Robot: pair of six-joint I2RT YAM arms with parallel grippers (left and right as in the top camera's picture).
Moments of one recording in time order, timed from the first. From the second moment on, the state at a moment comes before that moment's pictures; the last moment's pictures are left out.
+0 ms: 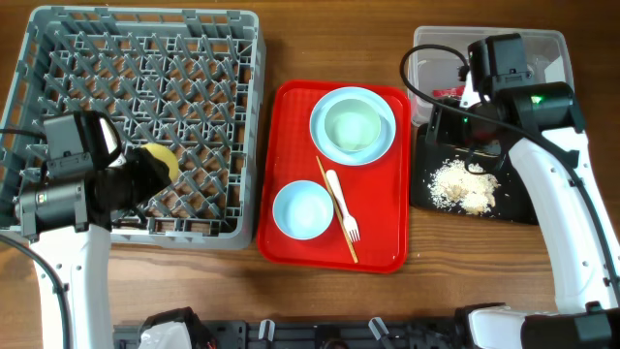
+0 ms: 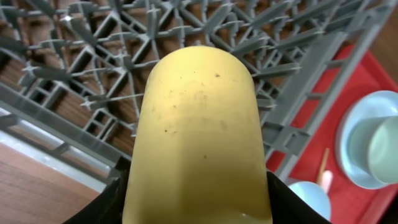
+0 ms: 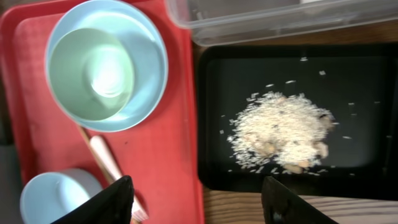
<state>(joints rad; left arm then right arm) 0.21 1.15 1.17 -1.16 0.09 -0.41 0.14 1.49 1.48 -1.21 0.01 0.32</state>
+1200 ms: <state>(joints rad) 0.21 1.49 1.17 -0.93 0.11 -0.41 0.14 1.49 1.48 -1.21 0.03 0.32</state>
